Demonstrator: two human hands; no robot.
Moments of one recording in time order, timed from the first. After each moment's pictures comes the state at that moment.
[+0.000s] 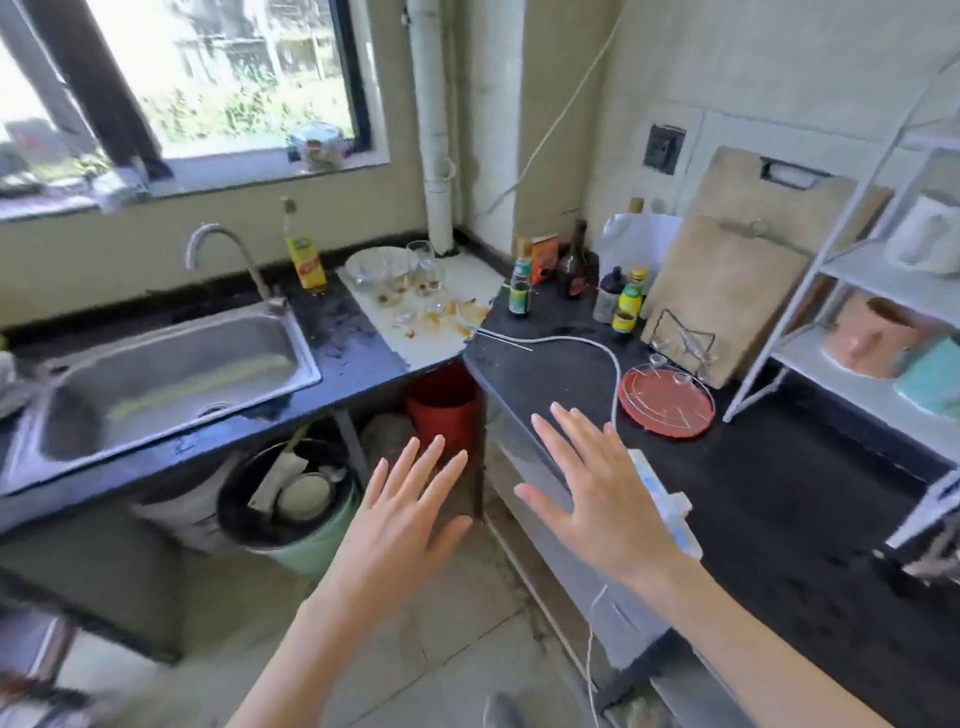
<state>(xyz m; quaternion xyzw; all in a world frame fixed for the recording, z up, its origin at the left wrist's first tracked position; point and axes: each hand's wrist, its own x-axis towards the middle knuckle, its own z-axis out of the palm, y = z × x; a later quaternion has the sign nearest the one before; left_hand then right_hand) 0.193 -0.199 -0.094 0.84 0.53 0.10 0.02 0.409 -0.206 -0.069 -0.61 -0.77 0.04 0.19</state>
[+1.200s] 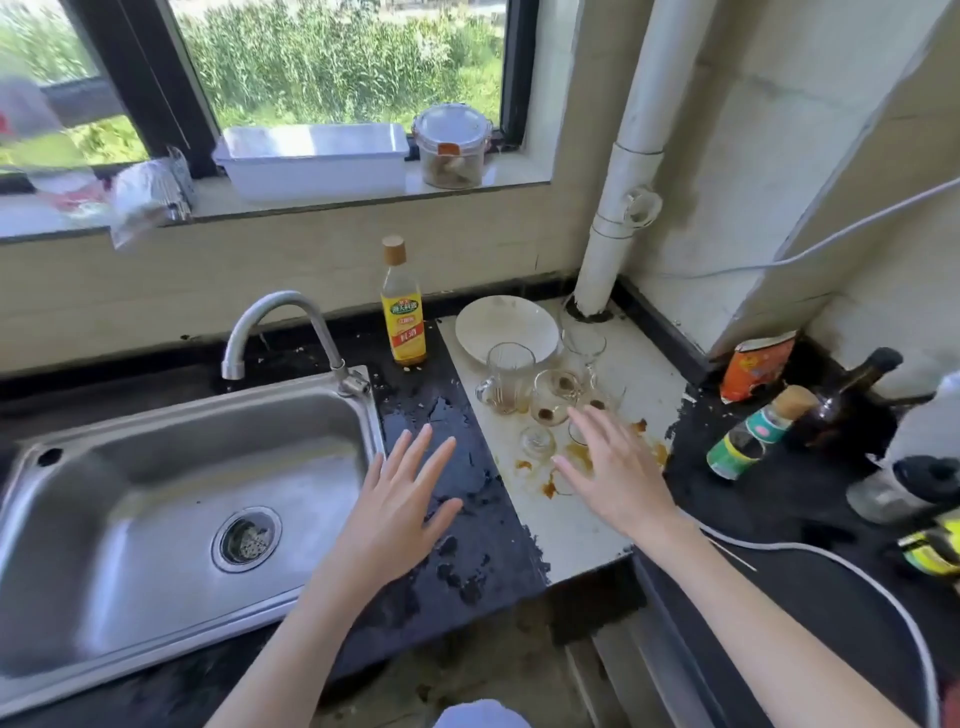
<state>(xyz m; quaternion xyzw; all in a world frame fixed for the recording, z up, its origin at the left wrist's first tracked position) -0.015 0.276 -0.147 0.76 0.64 0.07 0.12 0.228 0.334 -0.121 -0.60 -0.79 0.13 0.08</state>
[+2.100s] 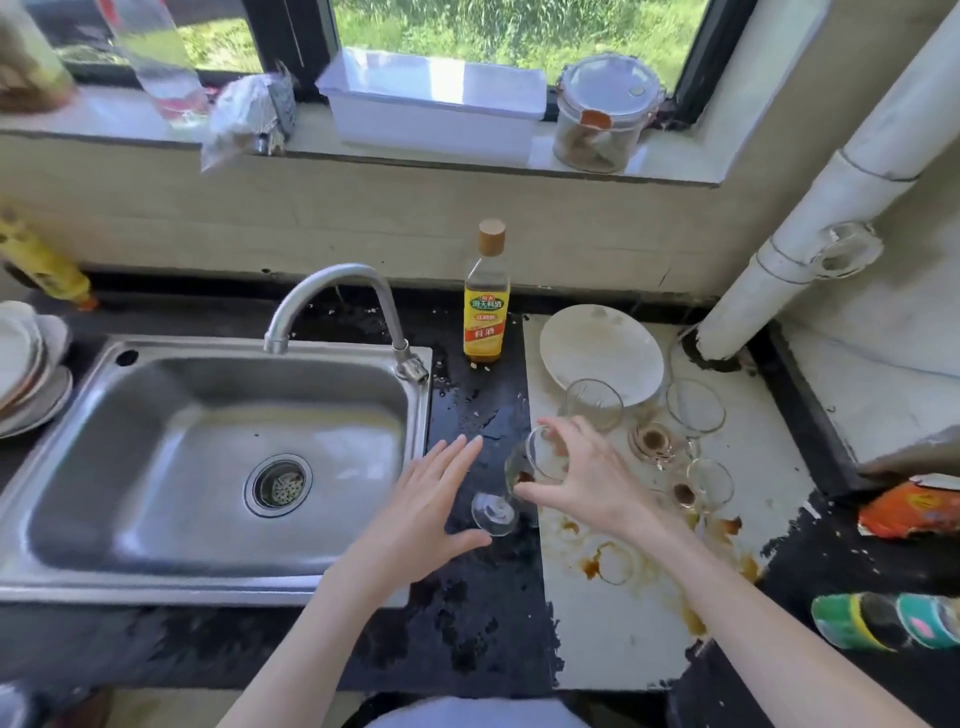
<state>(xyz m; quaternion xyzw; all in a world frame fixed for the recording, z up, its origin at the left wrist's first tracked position) -0.018 0.343 -0.163 0.65 0.70 0.12 0.27 0.153 0.458 -0.134 -0.43 -0.85 0.30 0.05</state>
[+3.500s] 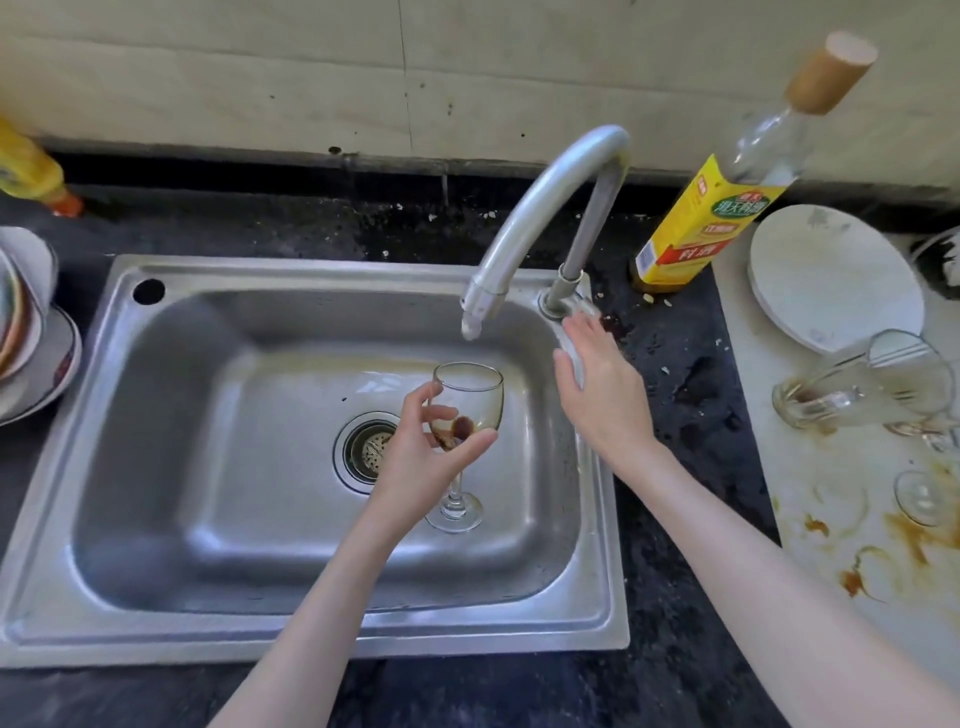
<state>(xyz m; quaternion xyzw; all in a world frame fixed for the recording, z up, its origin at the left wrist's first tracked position) -0.228 0.336 -0.298 0.26 0.72 0.45 0.47 -0.086 0.465 -0.286 -0.50 -0.82 0.23 0.15</state>
